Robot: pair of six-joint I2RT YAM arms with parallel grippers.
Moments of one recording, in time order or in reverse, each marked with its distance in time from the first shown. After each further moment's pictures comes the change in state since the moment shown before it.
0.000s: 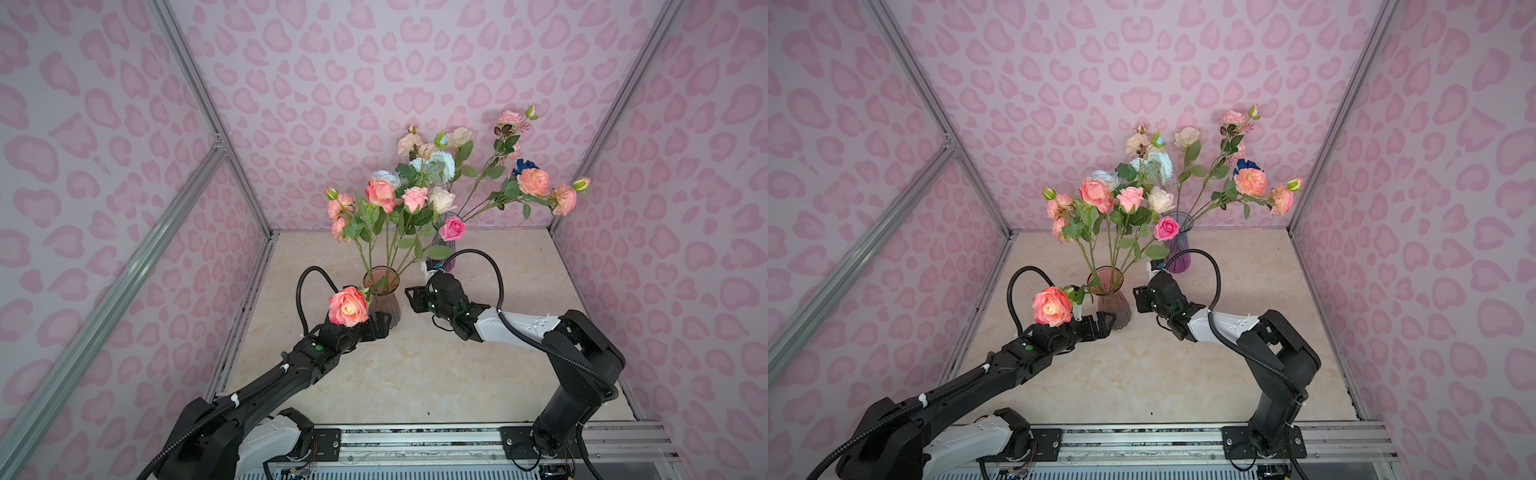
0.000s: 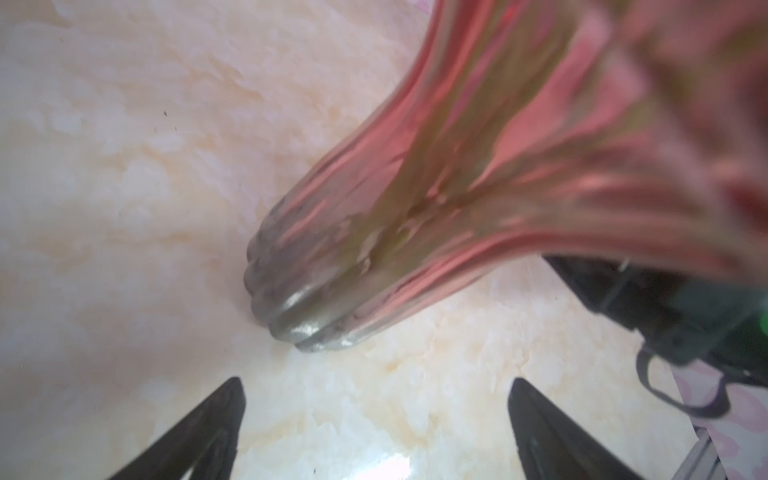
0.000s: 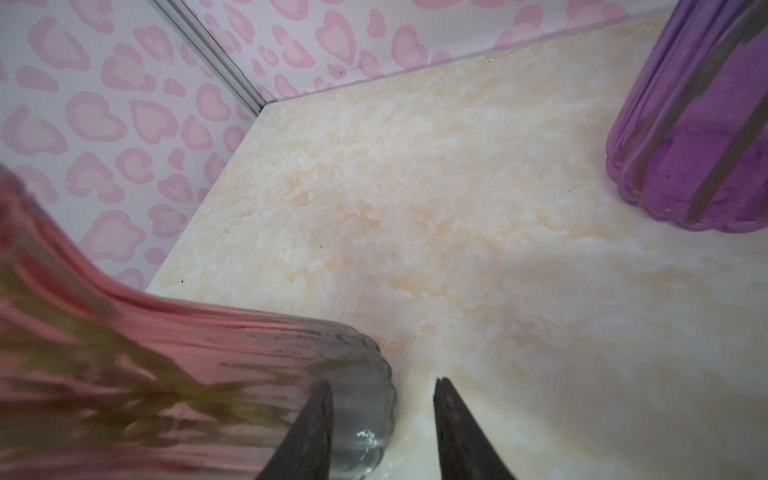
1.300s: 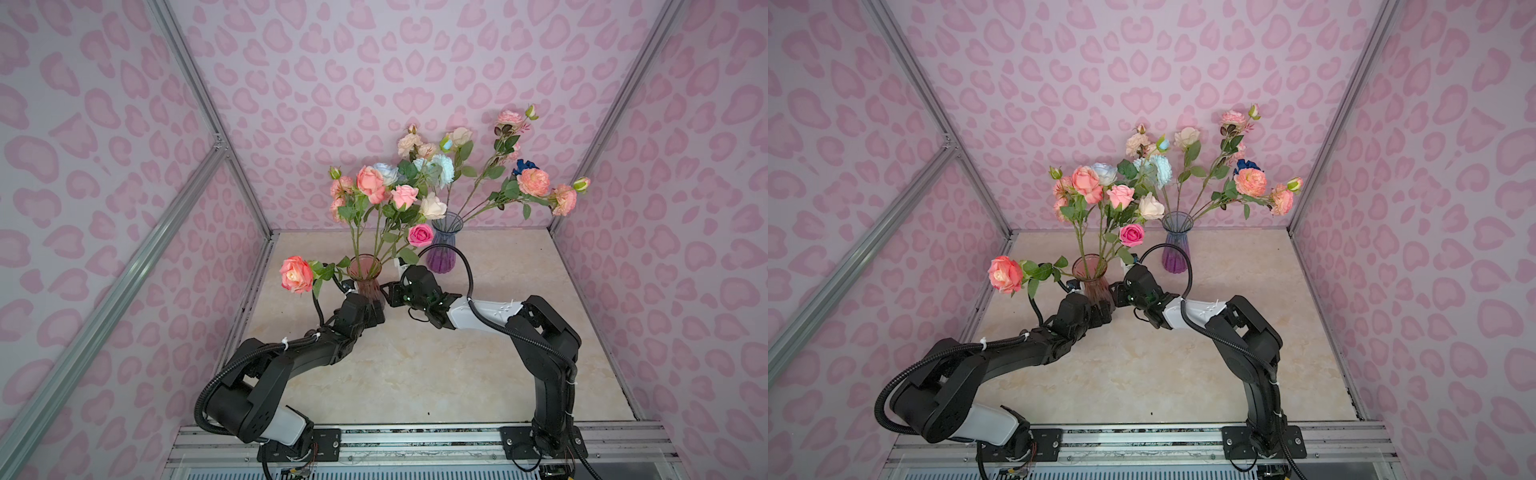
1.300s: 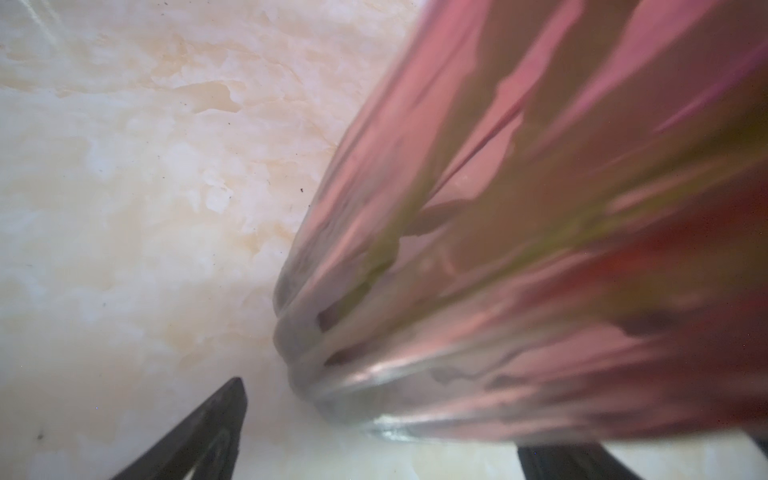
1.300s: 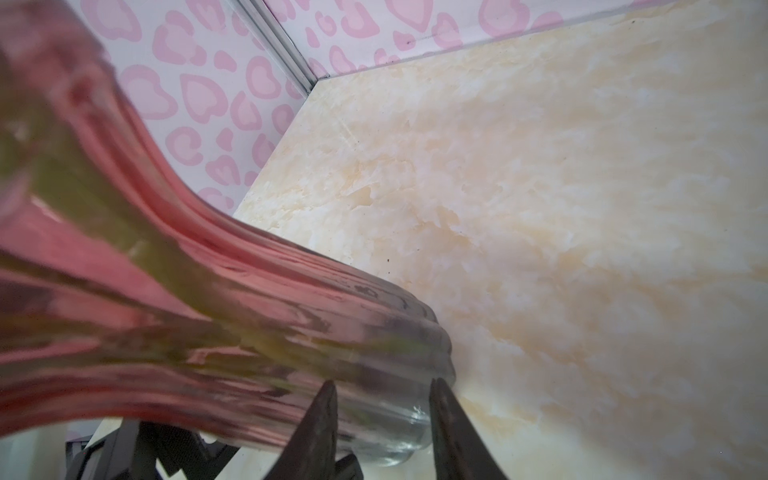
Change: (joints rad) left arm 0.038 0.360 0.026 0.272 -0.299 0.044; right arm 0.056 0.263 0.283 -0.006 -0.101 0.016
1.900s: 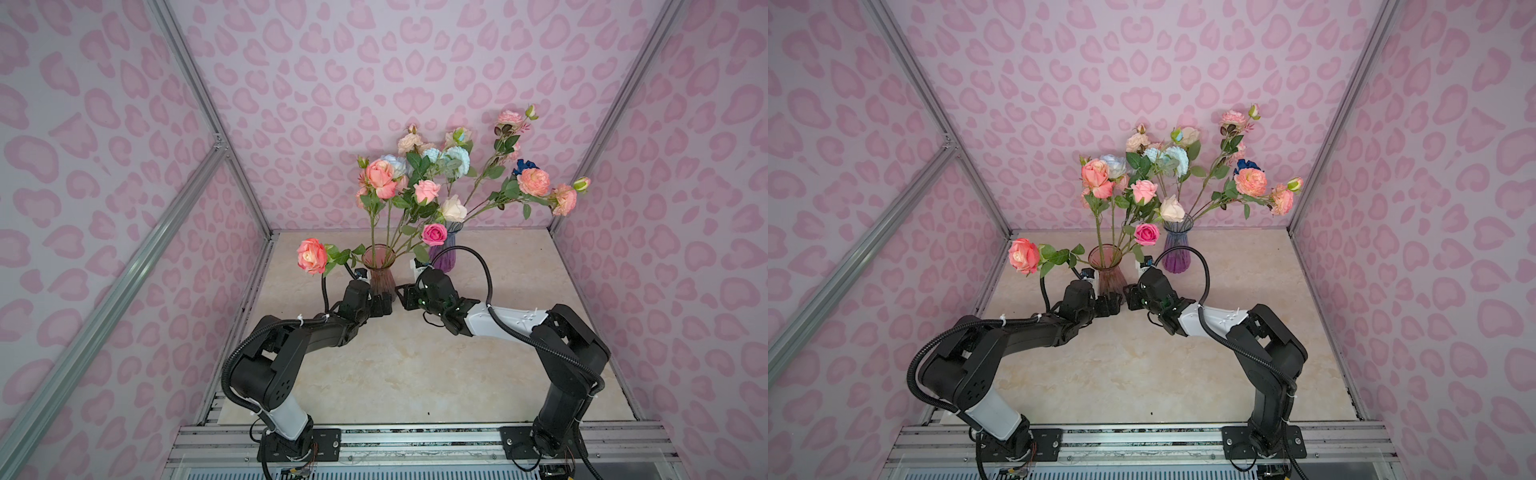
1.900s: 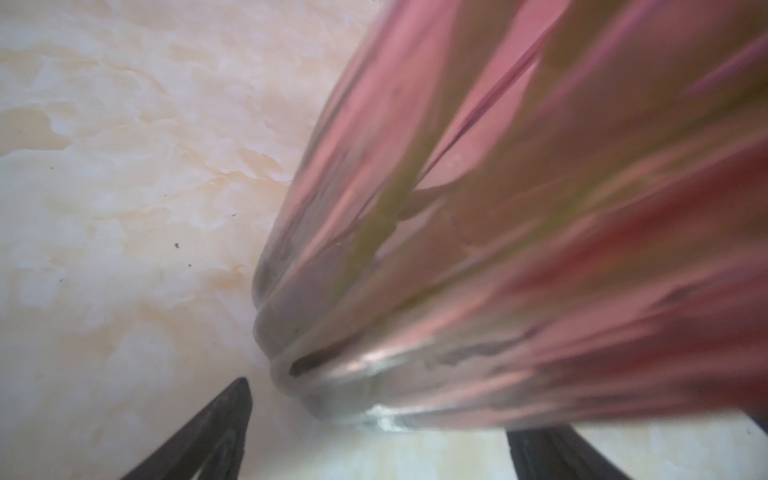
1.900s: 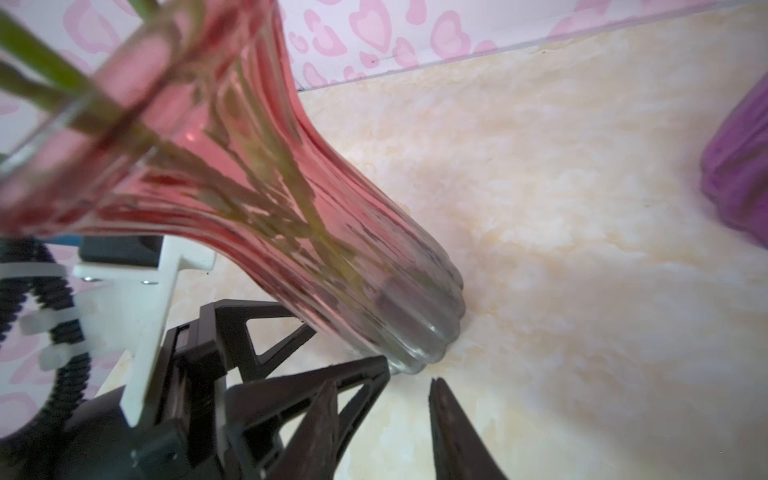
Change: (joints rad) left arm 0.051 0.177 0.143 0.071 0.260 0.120; right arm -0.035 -0.175 -0.178 -0.008 0.054 -0.026
